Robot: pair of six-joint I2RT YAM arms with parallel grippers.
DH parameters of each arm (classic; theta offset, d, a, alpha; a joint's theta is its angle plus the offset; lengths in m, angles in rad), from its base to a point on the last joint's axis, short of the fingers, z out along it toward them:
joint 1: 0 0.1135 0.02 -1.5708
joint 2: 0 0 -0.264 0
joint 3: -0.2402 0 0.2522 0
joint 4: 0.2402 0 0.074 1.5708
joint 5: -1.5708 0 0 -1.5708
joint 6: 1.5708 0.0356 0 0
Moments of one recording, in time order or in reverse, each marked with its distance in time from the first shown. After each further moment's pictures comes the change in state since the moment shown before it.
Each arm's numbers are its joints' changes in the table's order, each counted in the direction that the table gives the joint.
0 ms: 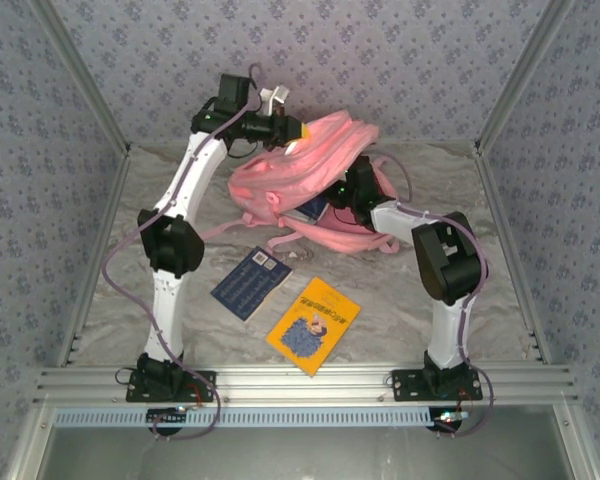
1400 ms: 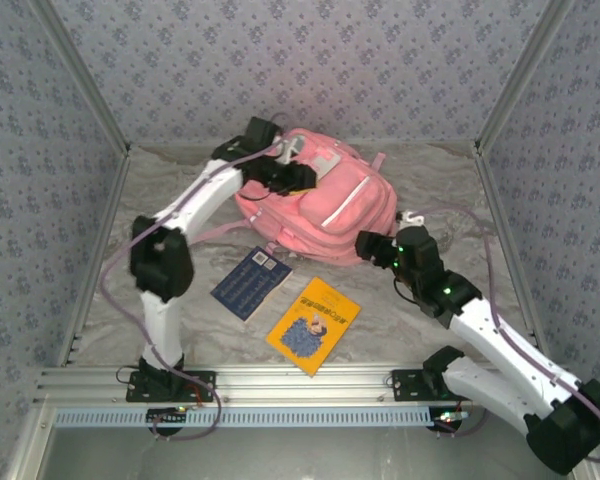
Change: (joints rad) left arm -0.126 -0.388 0.718 -0.082 0.397 0.061; right arm 0.182 -1.067 0.572 0.574 -0.480 -0.331
